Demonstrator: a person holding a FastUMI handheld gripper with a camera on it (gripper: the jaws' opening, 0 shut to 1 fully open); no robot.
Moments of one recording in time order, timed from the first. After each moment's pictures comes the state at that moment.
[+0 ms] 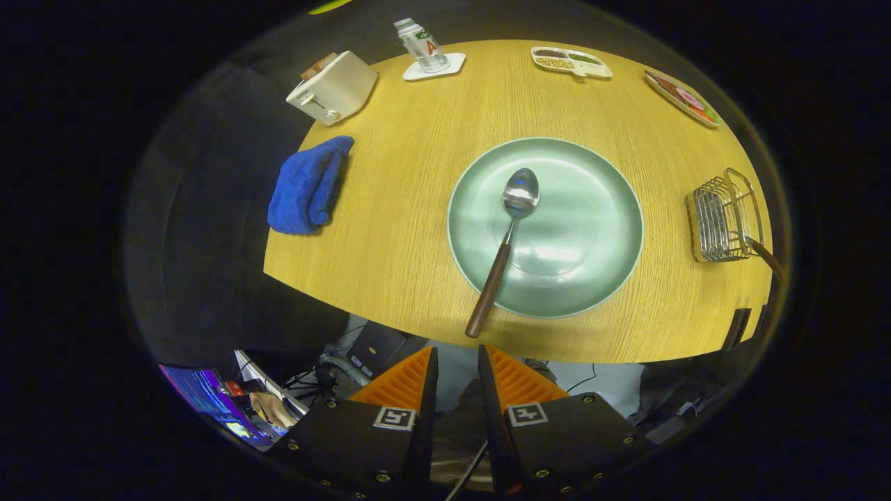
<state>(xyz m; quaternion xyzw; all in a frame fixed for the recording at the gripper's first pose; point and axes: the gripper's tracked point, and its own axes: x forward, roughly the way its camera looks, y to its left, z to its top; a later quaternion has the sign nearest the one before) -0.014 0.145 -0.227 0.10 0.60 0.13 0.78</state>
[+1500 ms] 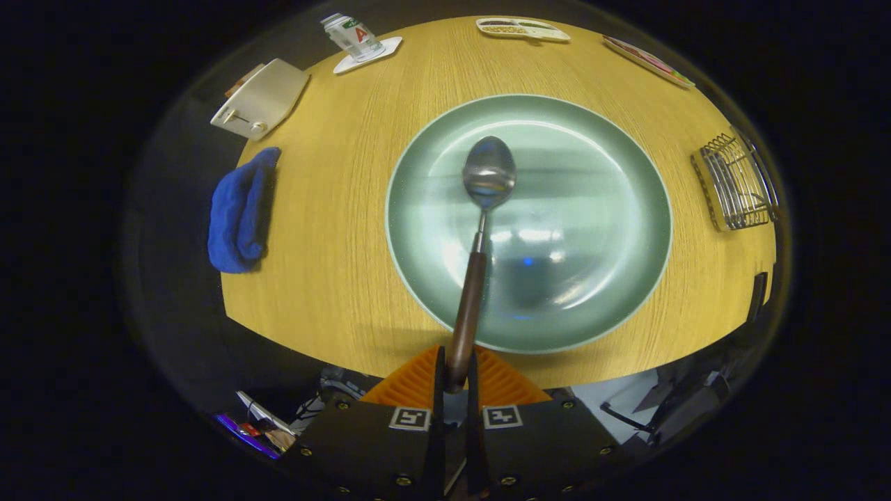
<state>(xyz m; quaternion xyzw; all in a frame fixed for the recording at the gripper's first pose) 0.012 0.142 -0.288 0.12 0.62 0.04 0.77</state>
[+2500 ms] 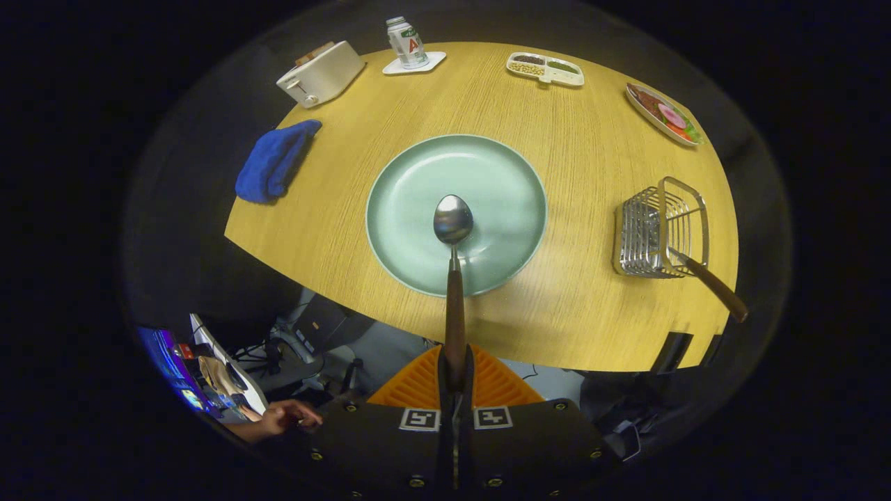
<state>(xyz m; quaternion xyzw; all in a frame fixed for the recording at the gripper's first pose) -0.040 0.024 -0.203 0.00 0.61 0.13 0.78</state>
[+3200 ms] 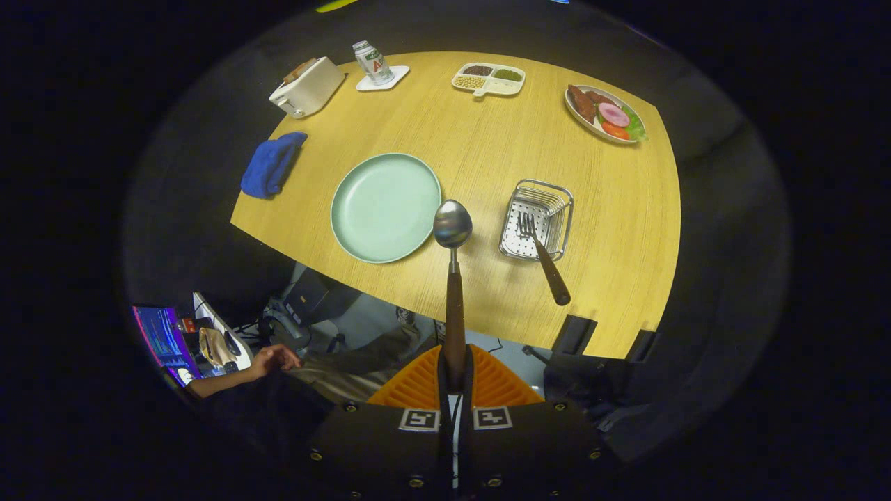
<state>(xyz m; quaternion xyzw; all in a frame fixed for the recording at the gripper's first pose) -0.055 -0.113 -0.114 -0.02 0.64 0.12 0.76</state>
